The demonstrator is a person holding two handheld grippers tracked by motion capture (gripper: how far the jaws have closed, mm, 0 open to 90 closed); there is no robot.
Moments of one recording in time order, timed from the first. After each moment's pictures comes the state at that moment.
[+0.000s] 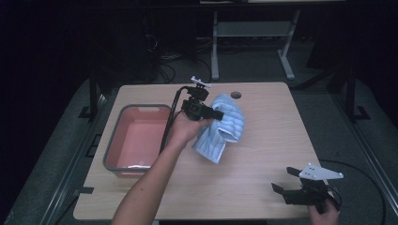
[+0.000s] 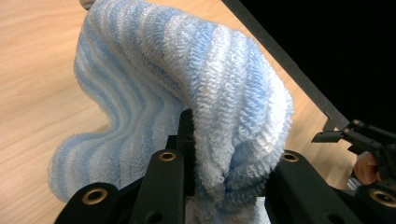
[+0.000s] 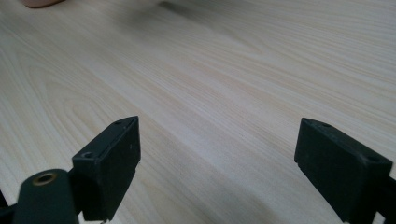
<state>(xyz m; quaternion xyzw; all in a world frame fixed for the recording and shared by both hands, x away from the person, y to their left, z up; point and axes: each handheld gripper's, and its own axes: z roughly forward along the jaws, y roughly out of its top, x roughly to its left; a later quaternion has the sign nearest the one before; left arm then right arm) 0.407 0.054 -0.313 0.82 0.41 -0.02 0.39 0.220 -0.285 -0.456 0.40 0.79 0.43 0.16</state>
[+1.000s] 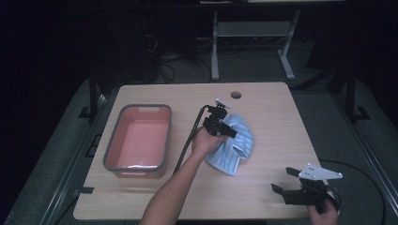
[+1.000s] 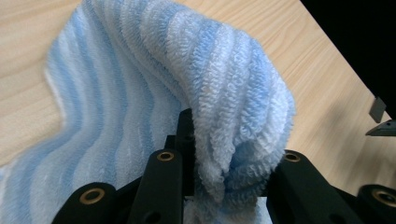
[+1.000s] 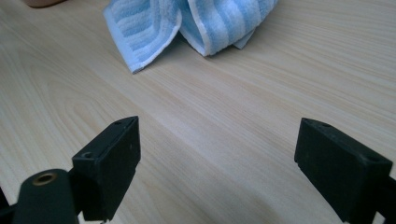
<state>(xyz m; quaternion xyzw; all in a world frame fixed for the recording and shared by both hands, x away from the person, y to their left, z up) 0.418 0.003 -0.399 0.83 0.43 -0.06 0.35 0.221 -0.284 -0.458 0.39 0.79 0.43 0.16</state>
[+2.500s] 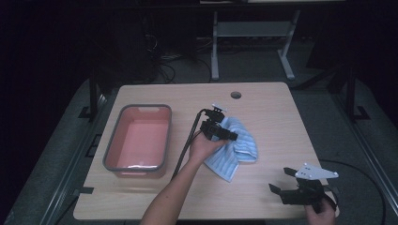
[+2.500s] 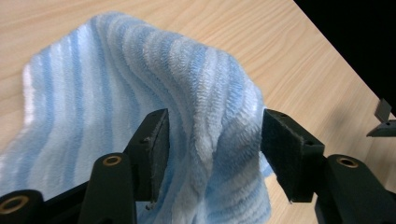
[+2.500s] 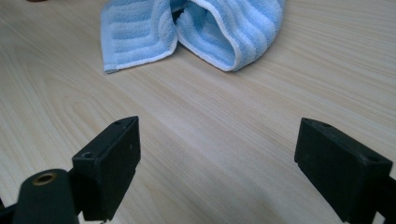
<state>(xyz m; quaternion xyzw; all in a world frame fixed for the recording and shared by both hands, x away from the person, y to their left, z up) 0.405 0.014 -0.400 0.83 0.42 -0.03 0.37 0.222 -0.277 -0.459 0.40 0.80 0.43 0.16</state>
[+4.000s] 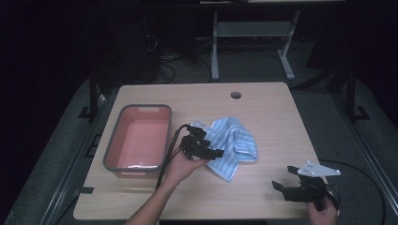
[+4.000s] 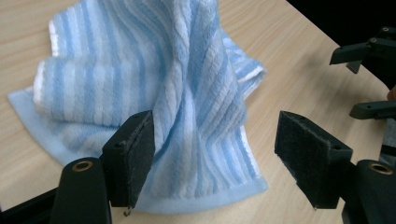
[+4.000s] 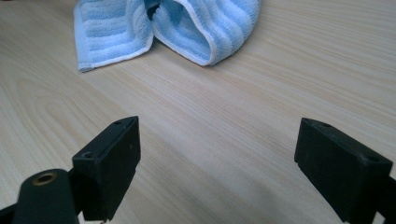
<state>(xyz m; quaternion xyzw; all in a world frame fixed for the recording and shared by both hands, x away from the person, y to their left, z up) 0.340 0.074 -0.399 0.84 0.37 -0.01 0.40 0.228 -0.286 -0.461 0.42 0.79 0.41 0.17</state>
